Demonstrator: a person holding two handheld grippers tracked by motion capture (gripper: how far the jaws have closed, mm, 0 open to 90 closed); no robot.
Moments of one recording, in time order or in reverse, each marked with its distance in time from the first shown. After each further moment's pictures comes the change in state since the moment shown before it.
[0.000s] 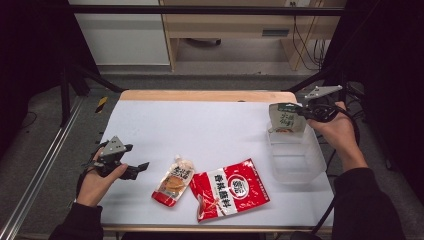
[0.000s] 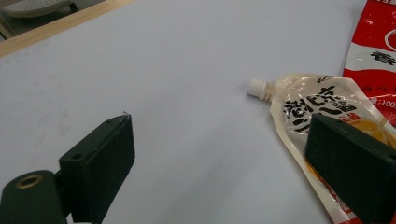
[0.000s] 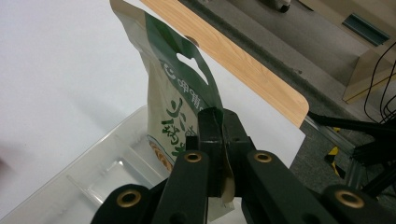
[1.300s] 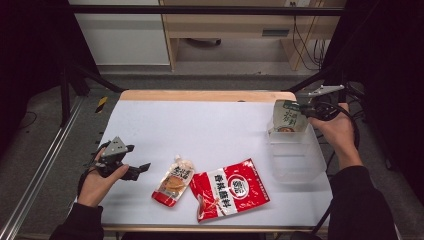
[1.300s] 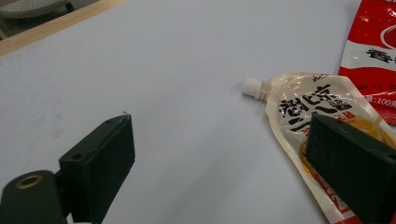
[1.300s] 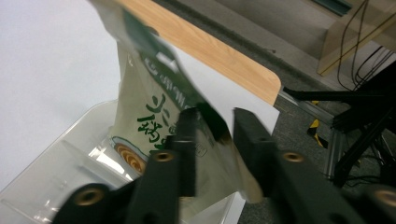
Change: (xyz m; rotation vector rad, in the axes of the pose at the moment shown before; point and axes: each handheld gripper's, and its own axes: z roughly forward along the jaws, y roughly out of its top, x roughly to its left) left arm -0.003 0.001 0.001 0.005 -0.006 0.010; right arm -0.016 -0.010 0.013 0.037 -0.111 0.120
